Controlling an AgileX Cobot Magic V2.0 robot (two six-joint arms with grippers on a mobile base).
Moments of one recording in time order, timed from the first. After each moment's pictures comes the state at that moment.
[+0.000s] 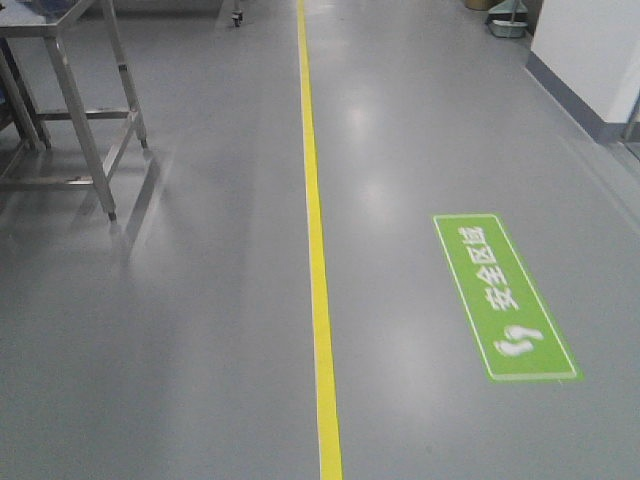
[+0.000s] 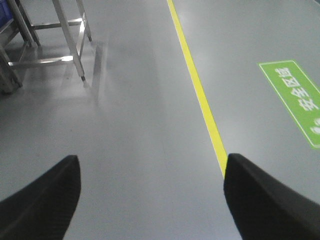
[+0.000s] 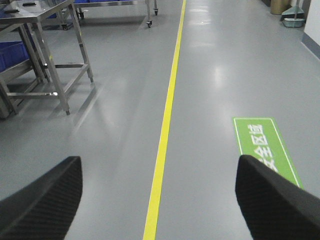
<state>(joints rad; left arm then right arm) -0.09 0.32 -0.67 0.11 0.91 -0.07 0.09 0.20 -0.50 0.11 0.64 -0.03</state>
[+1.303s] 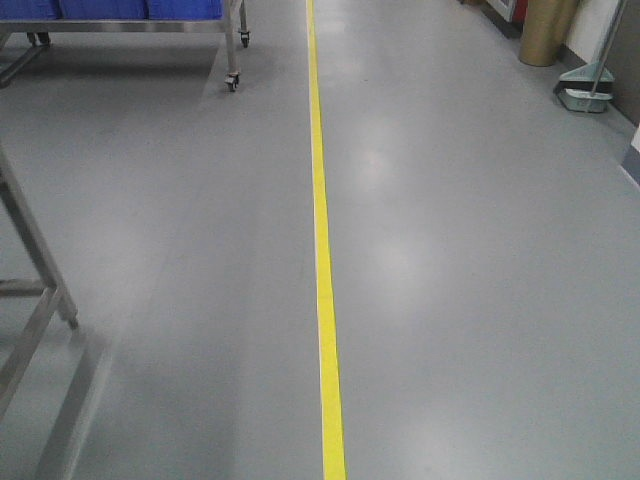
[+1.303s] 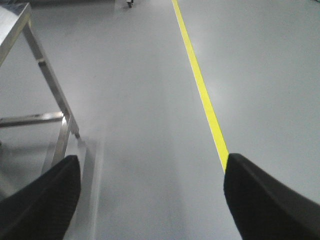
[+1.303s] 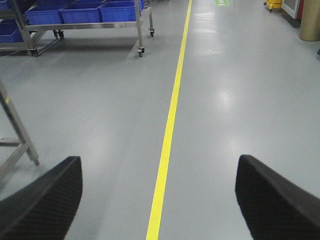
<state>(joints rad) -0.09 0.32 -0.67 0.11 0.91 -0.07 0.09 0.20 -0.50 0.11 0.64 -0.03</state>
